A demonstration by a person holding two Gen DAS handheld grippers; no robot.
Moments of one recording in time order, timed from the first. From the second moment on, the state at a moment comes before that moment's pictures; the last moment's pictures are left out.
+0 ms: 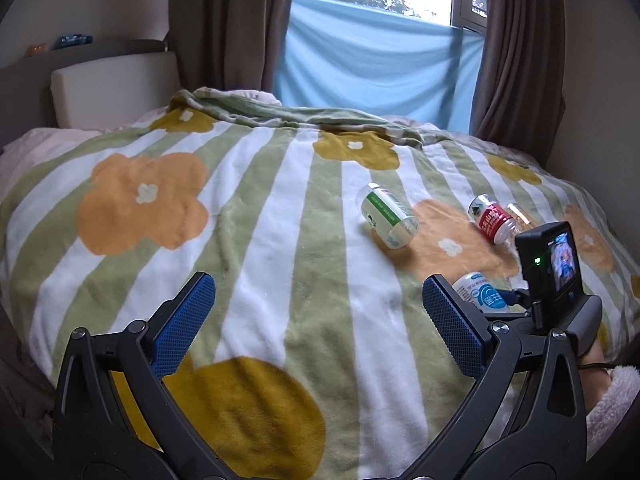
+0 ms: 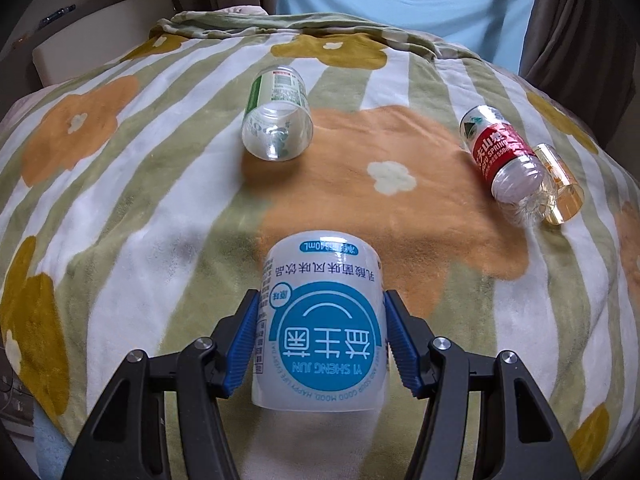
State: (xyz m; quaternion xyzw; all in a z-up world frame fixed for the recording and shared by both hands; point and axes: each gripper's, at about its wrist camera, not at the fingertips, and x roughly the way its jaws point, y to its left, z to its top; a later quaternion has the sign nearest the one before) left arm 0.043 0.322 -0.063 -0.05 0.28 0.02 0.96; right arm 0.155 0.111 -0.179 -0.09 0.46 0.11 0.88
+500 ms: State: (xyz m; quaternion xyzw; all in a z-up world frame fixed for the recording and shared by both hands) left arm 0.044 0.310 -0.047 -0.04 0.29 0.01 0.96; right arm 0.151 0.097 -0.168 -0.04 0.46 0.12 0.88
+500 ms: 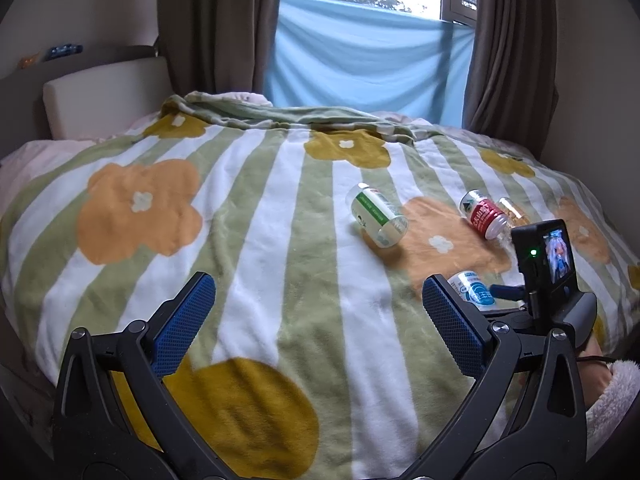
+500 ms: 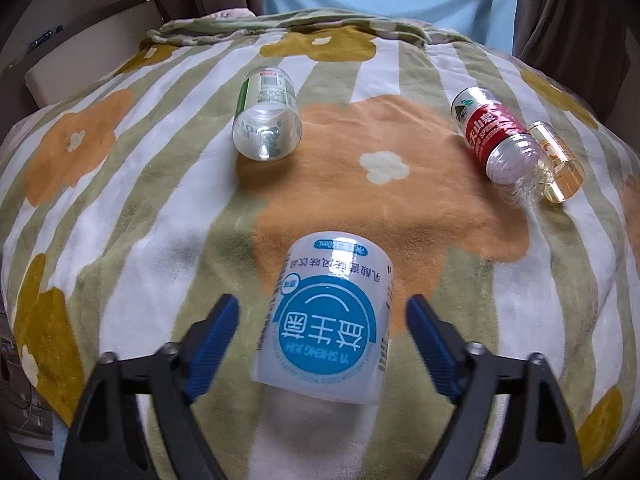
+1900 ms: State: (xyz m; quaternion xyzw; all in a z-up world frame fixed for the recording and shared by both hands) left arm 0.268 0.118 -0.194 -0.05 0.77 -0.05 0.63; right arm 0.050 -0.080 -0.081 0.07 0.26 0.15 0.95
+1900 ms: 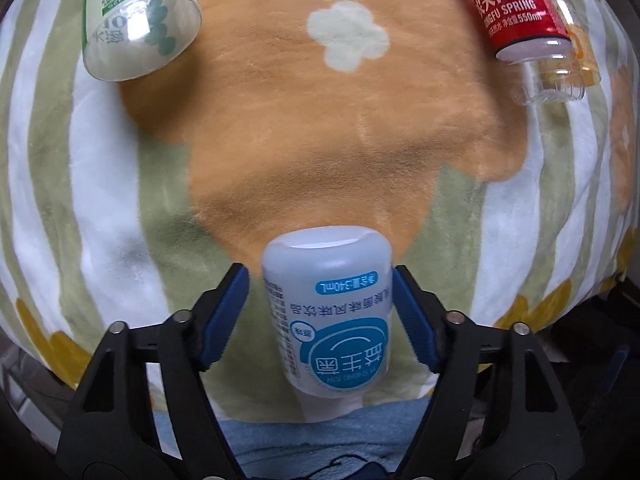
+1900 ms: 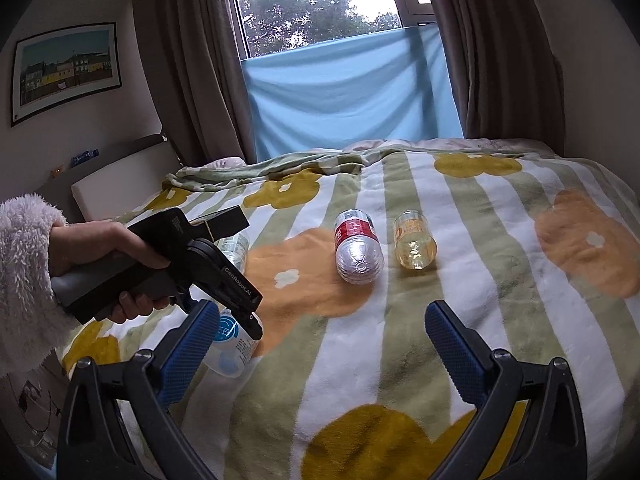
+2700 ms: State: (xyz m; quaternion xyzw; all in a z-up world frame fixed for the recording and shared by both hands) left arm 0.165 0.137 -0.135 -0.06 0.34 -0.07 0.94; right arm 0.011 -0.081 -0.090 0.11 0.23 0.12 0.96
